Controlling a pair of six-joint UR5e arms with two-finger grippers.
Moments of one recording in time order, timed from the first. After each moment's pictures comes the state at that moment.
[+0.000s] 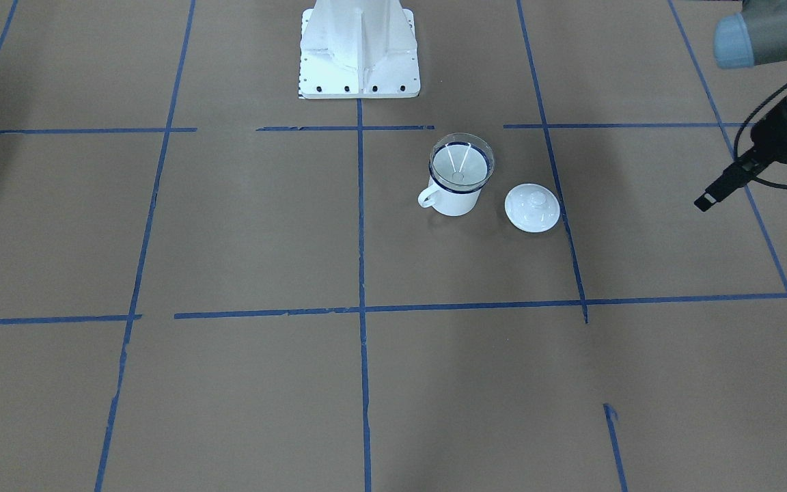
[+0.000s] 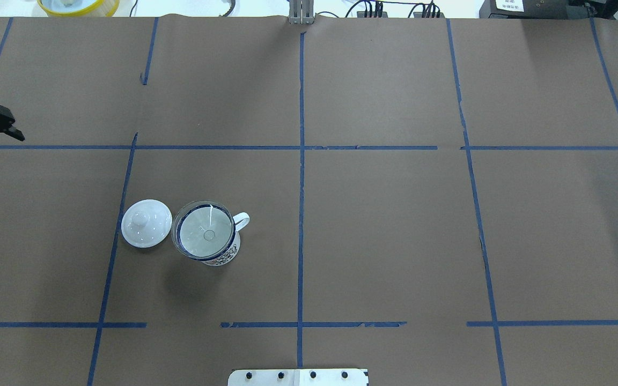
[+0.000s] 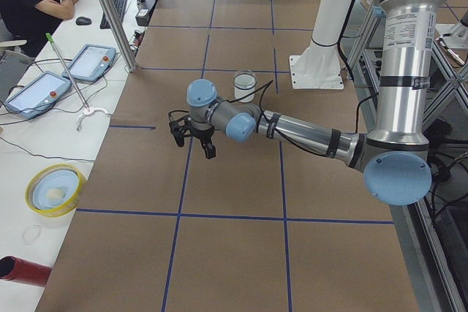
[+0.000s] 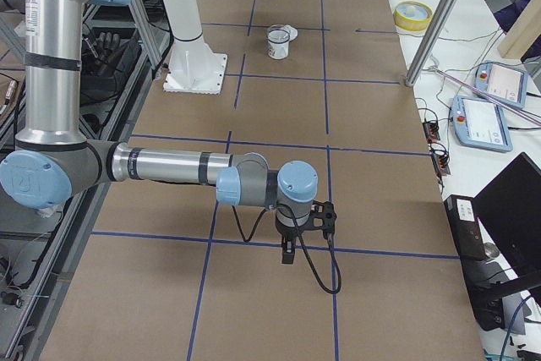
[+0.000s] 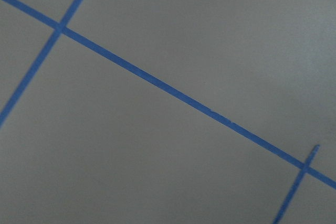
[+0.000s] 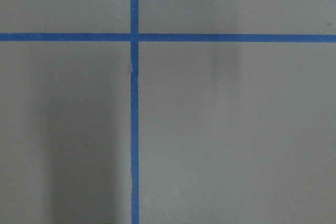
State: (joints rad) left arm -1.09 -1.60 -1.94 -1.81 -2.27 -1.43; right arm 1.57 -1.68 1.66 -1.57 2.29 0.01
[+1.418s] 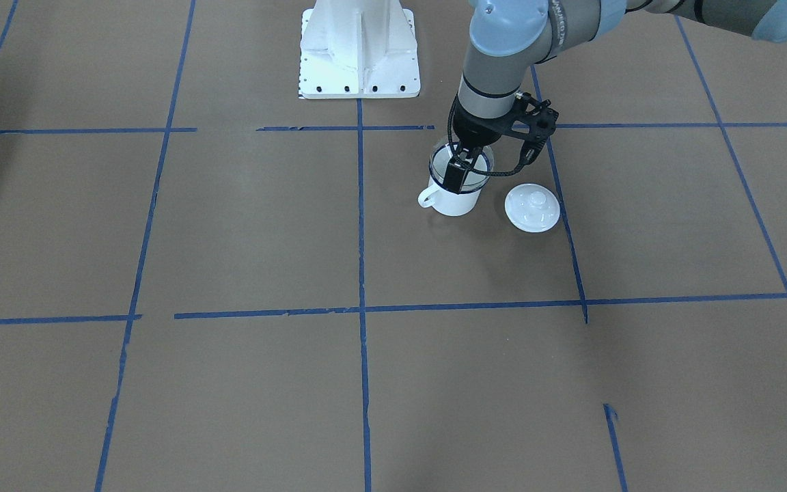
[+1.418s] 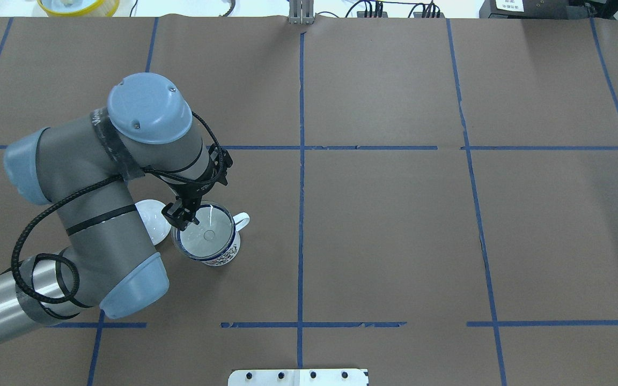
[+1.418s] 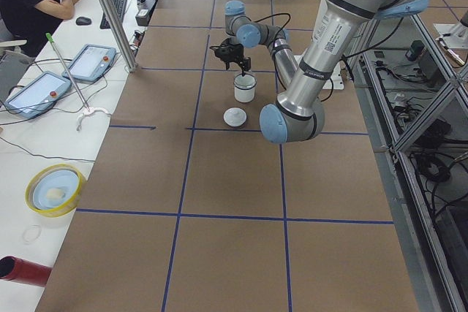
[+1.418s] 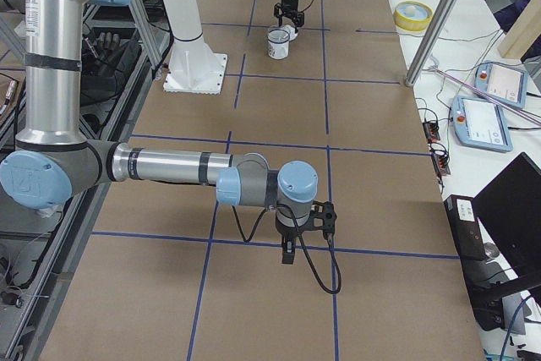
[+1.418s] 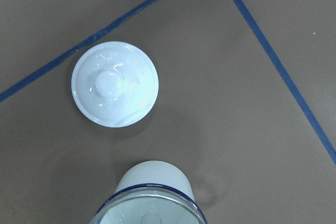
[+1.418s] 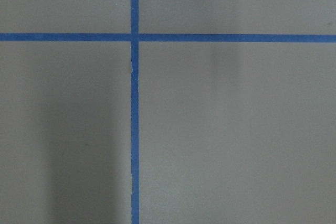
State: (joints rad) left arm -0.59 -2.19 -1.86 -1.34 -1.95 -2.16; right arm 1.57 -1.68 1.66 -1.57 2.29 0.01
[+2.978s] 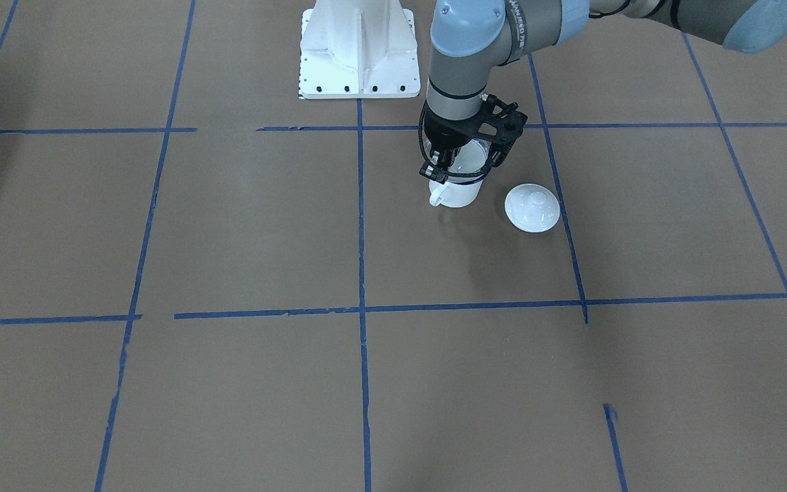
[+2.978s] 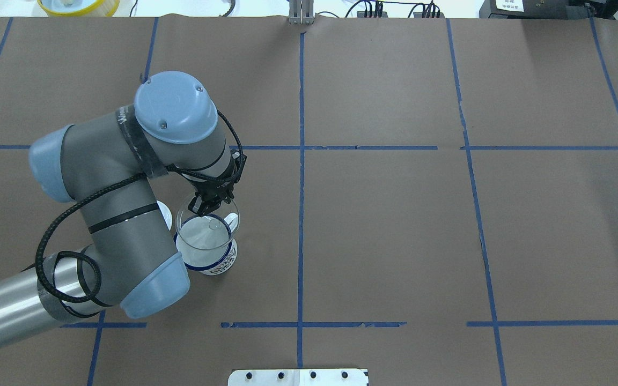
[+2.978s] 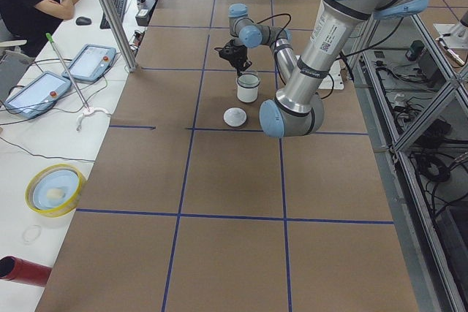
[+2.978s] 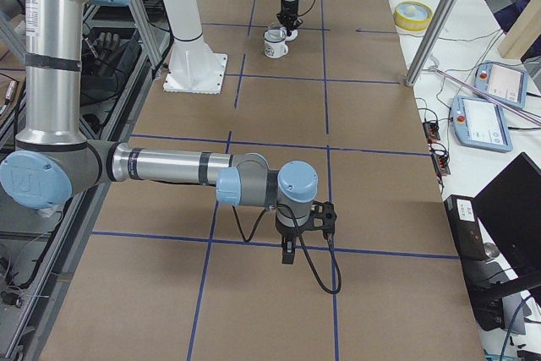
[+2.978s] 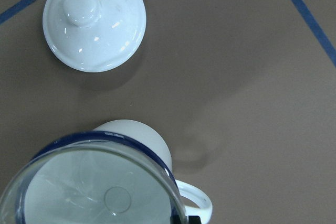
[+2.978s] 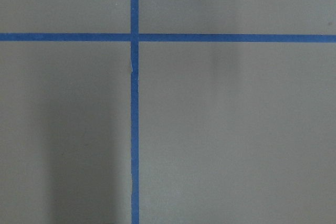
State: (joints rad) left arm -0.60 -2.26 -1.86 -1.32 -1.92 -2.15; right arm 1.57 -1.68 1.66 -1.57 2.29 0.01
